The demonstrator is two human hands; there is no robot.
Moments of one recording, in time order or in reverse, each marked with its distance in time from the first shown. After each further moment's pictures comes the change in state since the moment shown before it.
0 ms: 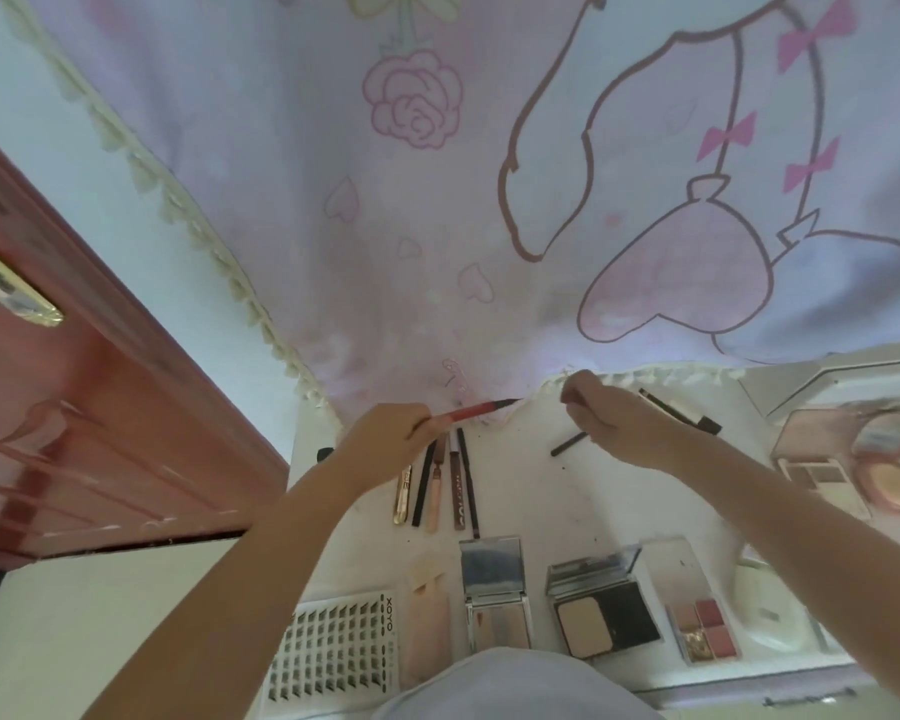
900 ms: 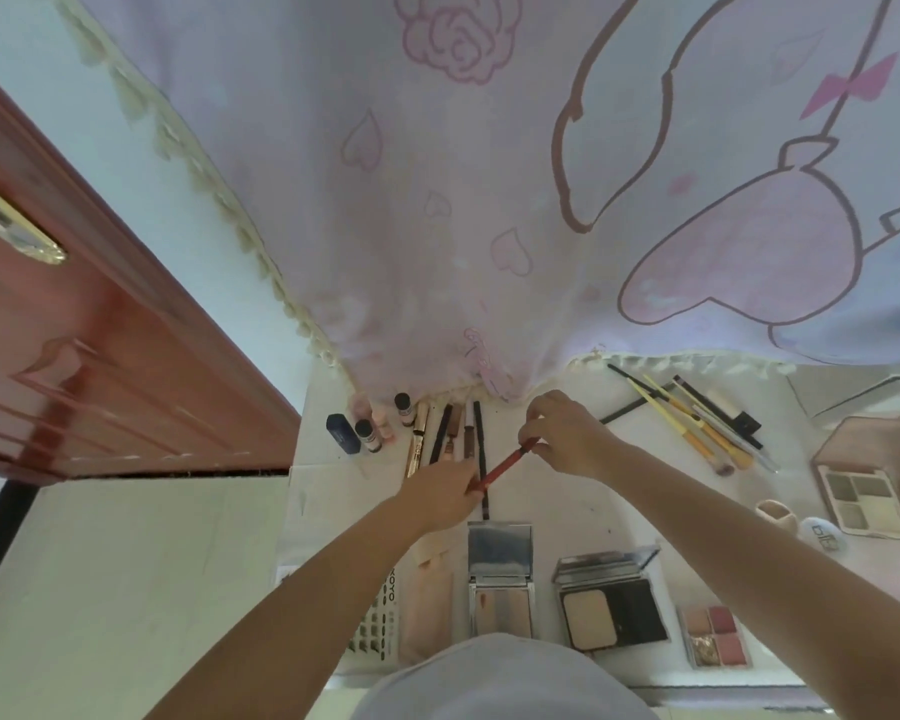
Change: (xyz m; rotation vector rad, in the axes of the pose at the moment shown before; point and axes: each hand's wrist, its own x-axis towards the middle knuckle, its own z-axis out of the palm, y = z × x) left_hand 0.010 -0.008 0.092 -0.008 -0.359 -0.171; right_hand 0.064 0.019 0.085 -0.296 -0.140 -0.139
